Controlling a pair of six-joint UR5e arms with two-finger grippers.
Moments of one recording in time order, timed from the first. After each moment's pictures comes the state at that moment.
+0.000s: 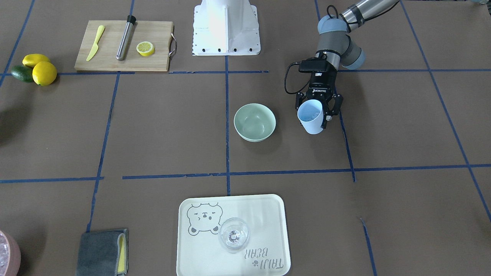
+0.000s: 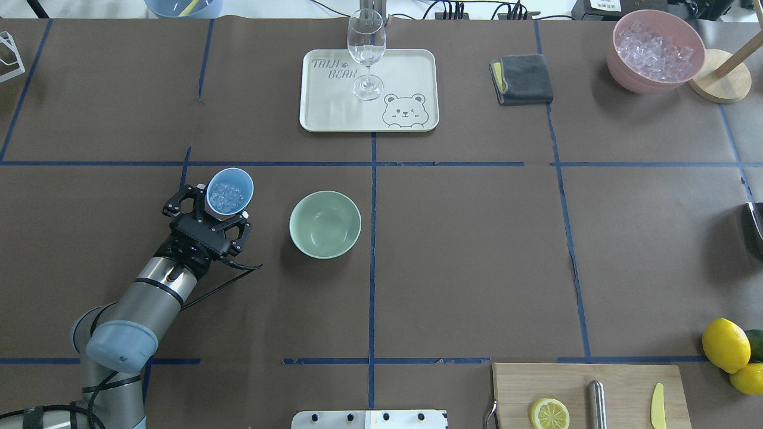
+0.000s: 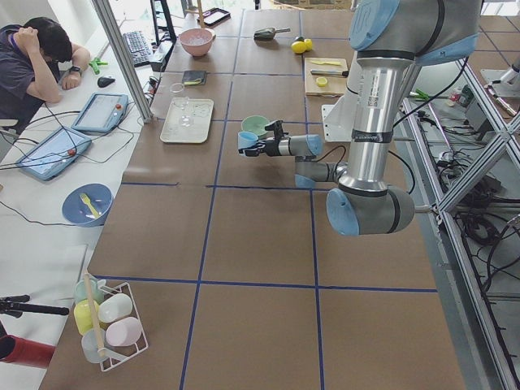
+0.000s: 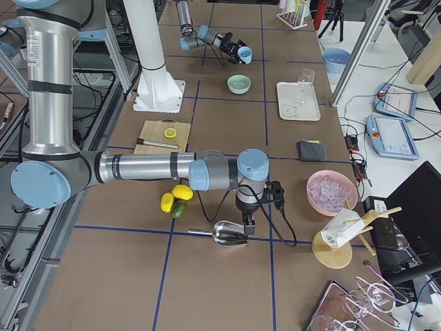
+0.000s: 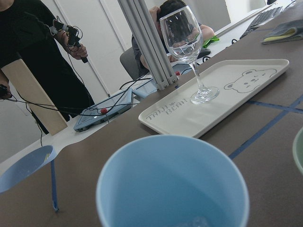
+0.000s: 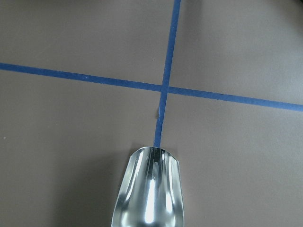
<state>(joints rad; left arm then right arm) -0.27 -1.80 -1.56 -2.84 -0.68 -0.19 1.52 -1.64 1.70 -1.55 2.29 -0.03</state>
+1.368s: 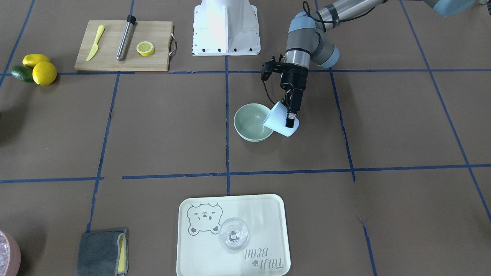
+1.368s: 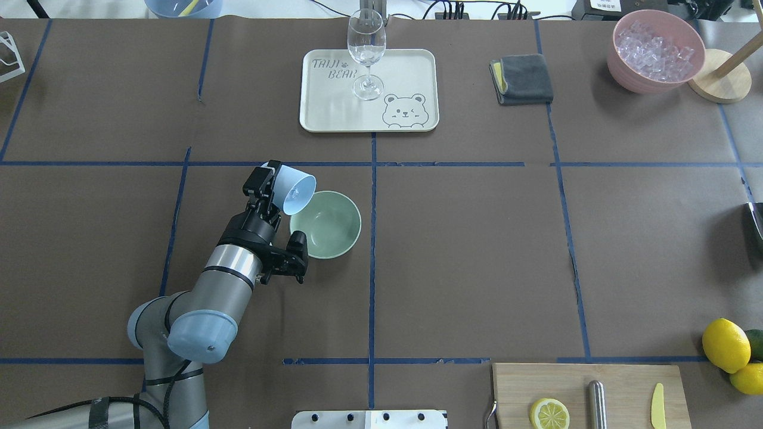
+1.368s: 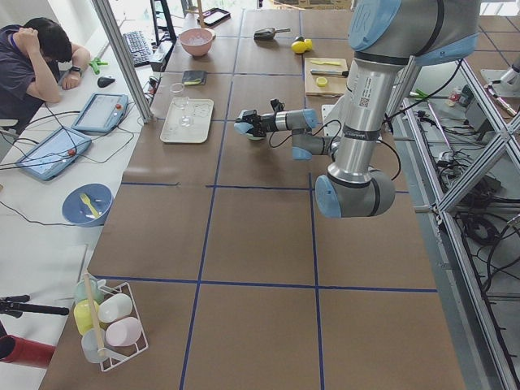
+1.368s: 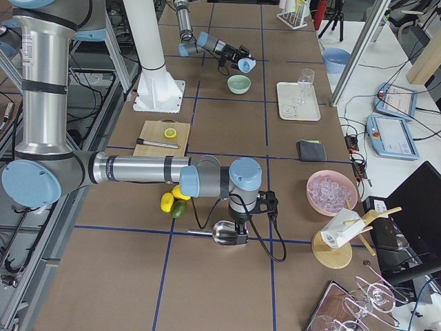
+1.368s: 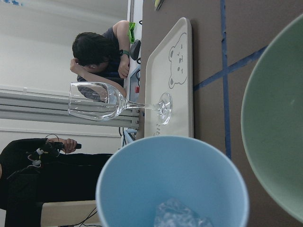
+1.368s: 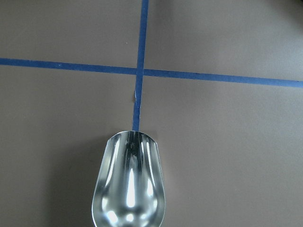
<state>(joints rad) -0.27 -1.97 -1.55 -2.55 -0.61 0.67 1.56 -1.67 1.69 -1.56 2.28 -0.02</state>
